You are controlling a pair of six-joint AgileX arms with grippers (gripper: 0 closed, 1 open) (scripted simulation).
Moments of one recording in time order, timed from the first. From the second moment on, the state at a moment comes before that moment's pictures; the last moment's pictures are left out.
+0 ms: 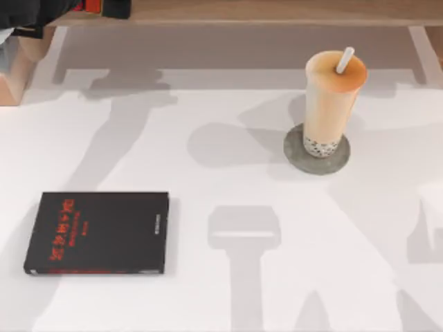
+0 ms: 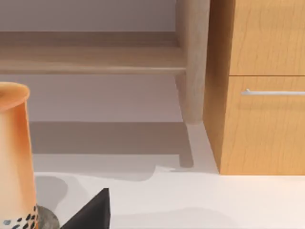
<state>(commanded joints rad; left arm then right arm) -0.36 1.59 1.36 -0.28 -0.33 0.01 0.00 0.00 0.00 0.00 0.00 0.00</state>
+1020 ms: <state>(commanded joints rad) -0.49 1.62 1.54 0.15 -0.46 0.01 0.00 0.00 0.00 0.00 0.00 0.00</state>
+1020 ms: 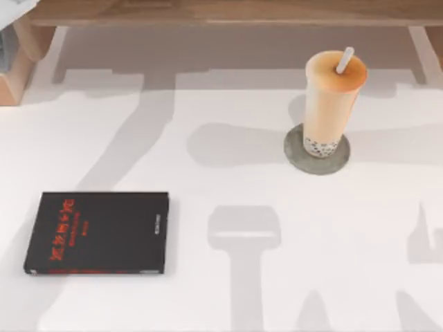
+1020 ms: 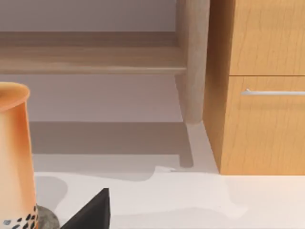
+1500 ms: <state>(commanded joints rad) -0.42 1.85 1.90 0.17 -0.44 0.00 0.00 0.00 0.00 0.00 0.00 0.00</state>
